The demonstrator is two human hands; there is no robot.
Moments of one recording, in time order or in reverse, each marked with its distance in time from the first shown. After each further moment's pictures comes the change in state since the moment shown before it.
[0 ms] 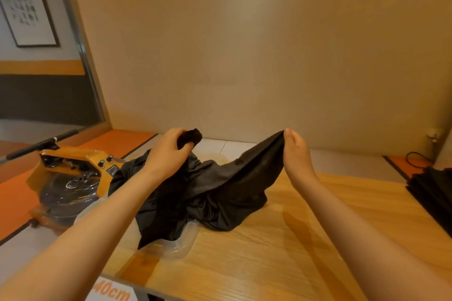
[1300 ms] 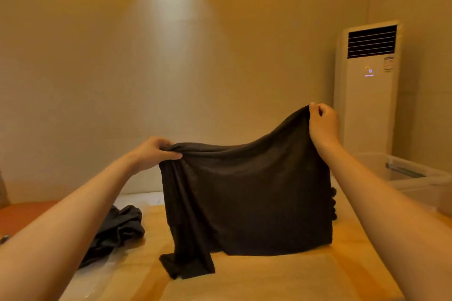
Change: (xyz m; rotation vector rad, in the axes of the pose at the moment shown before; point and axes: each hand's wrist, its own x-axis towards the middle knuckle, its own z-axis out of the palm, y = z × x) left_hand 0.016 0.201 -0.005 -0.246 -0.468 0.150; right_hand -0.012 -0.117 -0.306 -0.268 0.608 -0.201
